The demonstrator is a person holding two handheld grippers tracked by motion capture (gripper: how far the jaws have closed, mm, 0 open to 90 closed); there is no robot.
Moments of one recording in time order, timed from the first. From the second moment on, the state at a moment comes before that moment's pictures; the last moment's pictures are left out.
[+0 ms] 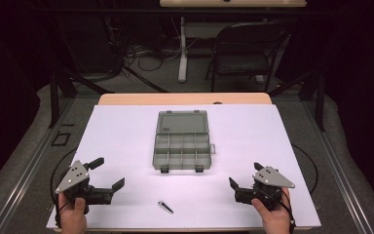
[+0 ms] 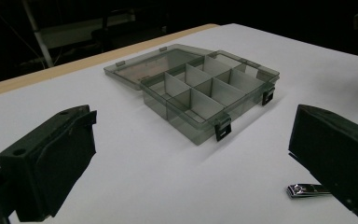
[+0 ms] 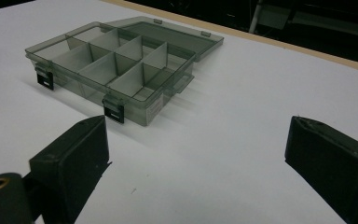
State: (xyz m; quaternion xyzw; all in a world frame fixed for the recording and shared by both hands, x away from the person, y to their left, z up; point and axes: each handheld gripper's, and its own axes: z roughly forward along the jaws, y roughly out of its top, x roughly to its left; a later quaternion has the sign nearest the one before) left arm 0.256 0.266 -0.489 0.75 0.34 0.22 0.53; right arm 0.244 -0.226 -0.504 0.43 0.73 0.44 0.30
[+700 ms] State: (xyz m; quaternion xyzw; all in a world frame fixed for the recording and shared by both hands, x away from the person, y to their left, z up) left arm 0.252 0.265 -0.494 0.76 0.33 0.21 0.52; right arm 0.246 -0.218 -0.497 0.43 0.75 0.42 0.25
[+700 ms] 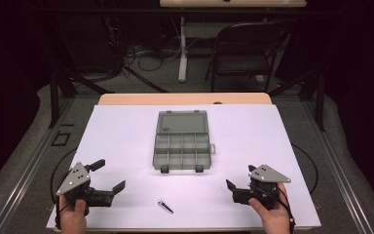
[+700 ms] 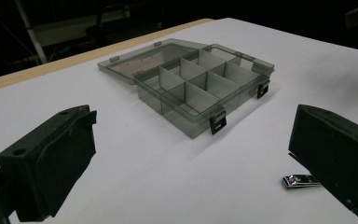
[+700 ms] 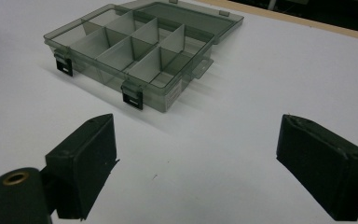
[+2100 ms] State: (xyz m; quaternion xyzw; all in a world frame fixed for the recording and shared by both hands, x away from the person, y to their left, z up) left arm 0.250 0.273 -0.495 0.76 0.33 0.19 0.53; right arm 0.269 -0.143 -0.463 0.36 0.83 0.38 0.22
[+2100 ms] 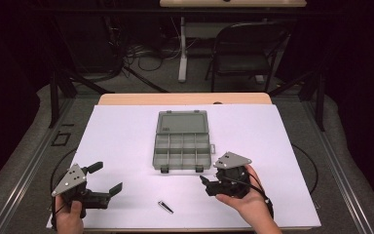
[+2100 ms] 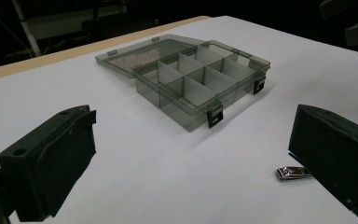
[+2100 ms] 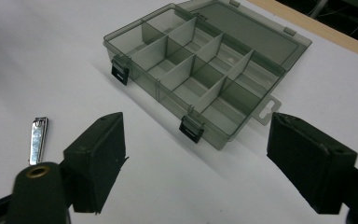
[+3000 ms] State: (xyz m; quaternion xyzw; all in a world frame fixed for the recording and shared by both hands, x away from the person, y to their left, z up) left arm 0.250 0.275 -0.496 0.76 0.33 0.19 0.52; right arm 0.279 -0.089 -0.470 0.31 0.86 0.36 0.20
